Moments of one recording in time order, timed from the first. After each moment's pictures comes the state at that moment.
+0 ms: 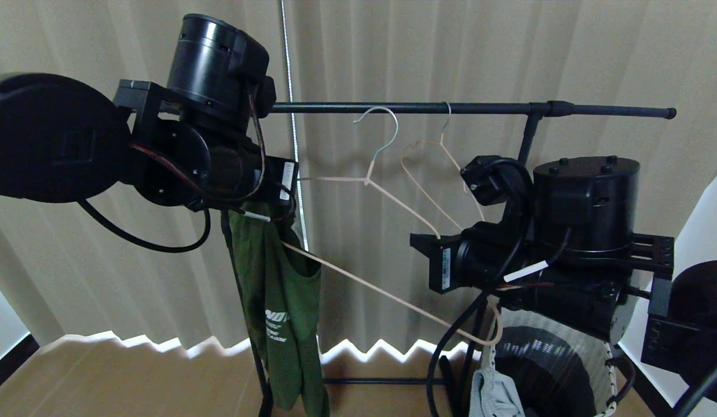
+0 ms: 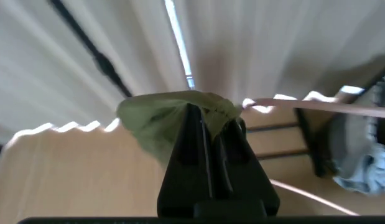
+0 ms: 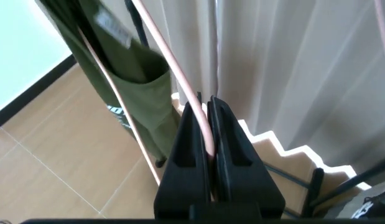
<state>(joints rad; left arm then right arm) -0.60 1.76 -1.55 0.33 0.50 -0.10 0.76 1.69 -0.92 -0.43 -0.18 0.28</state>
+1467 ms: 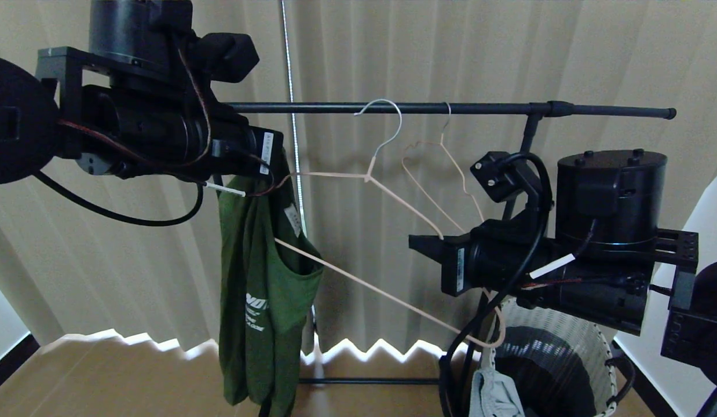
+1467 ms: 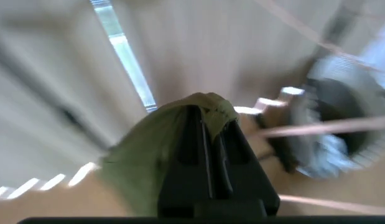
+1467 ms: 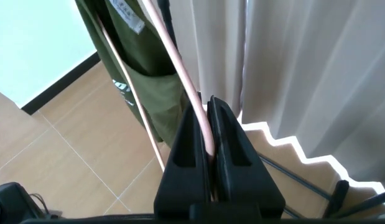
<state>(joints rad) -0.49 1.70 -1.53 0.22 0.11 0.04 0.72 1.65 -0.90 -0.43 -0.01 0.28</state>
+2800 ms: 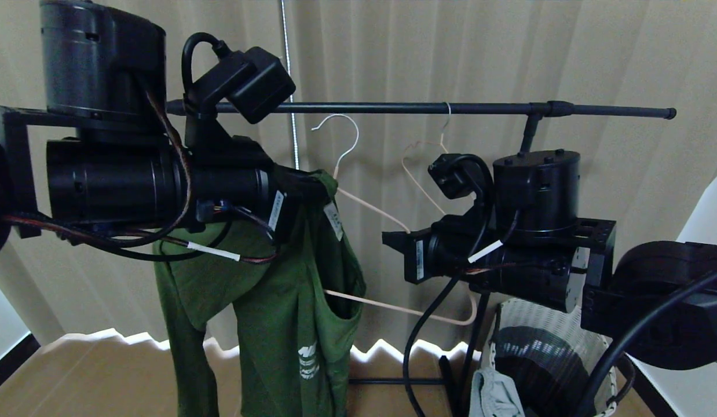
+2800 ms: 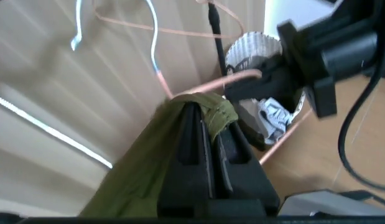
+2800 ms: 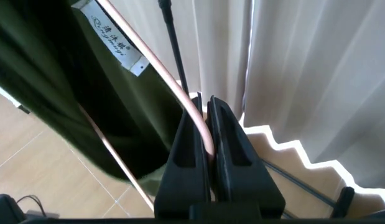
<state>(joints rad) -0.58 1.56 -1.23 -0.02 -0.25 0.31 0.72 1.79 -1.03 -0.43 -0.01 0.27</state>
